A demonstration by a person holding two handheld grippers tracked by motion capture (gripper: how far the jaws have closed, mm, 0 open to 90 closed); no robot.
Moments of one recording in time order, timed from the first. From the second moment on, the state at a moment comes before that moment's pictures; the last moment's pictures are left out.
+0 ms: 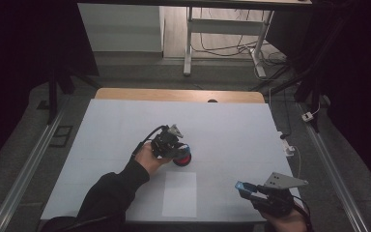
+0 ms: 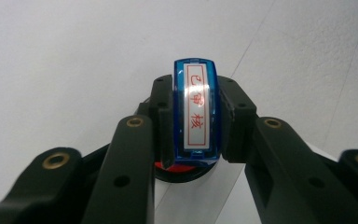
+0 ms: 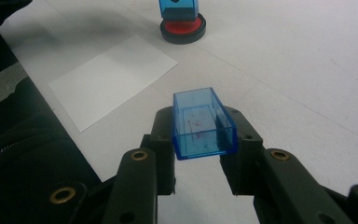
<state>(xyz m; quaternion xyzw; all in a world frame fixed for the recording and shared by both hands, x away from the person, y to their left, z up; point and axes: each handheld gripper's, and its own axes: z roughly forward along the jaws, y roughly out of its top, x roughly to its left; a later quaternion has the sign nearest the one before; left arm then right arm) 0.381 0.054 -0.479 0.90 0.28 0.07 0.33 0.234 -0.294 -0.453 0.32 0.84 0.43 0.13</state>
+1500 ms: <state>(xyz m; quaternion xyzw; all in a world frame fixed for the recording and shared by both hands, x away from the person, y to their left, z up) 0.392 0.064 -0.492 0.88 0.31 0.02 0.36 0.234 -0.293 -0.453 0.32 0.84 0.42 0.13</state>
